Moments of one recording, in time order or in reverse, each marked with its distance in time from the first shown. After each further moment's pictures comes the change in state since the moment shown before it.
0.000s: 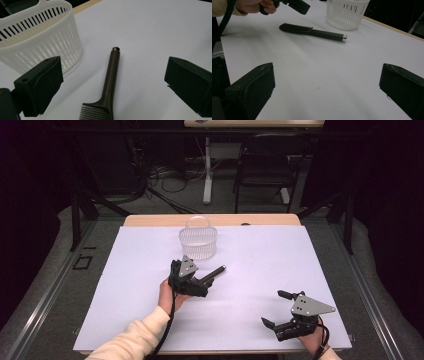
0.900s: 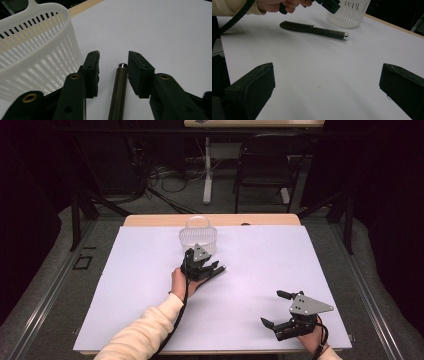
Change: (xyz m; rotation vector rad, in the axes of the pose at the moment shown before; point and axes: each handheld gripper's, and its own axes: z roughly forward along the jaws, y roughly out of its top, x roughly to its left) left arm 0.009 0.023 0.046 0.041 -0.002 -0.030; right arm -0.001 -0.001 0.003 0.015 0.009 -0.004
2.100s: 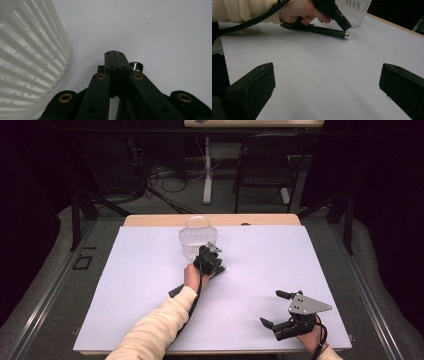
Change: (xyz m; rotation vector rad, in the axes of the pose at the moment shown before) left arm 0.004 0.002 0.064 0.197 -0.004 -0.061; right arm 0.000 0.000 0.002 0.009 0.006 -0.004
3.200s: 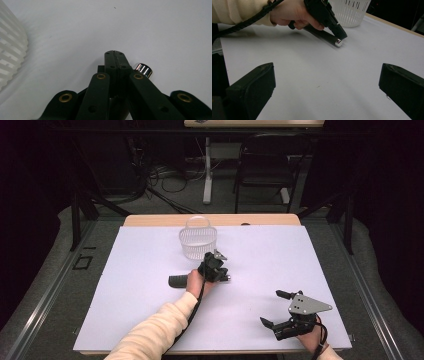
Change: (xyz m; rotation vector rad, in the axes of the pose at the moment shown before) left arm -0.021 -0.009 -0.003 0.053 -0.121 0.048; right arm 0.000 0.000 0.000 0.001 -0.006 0.001
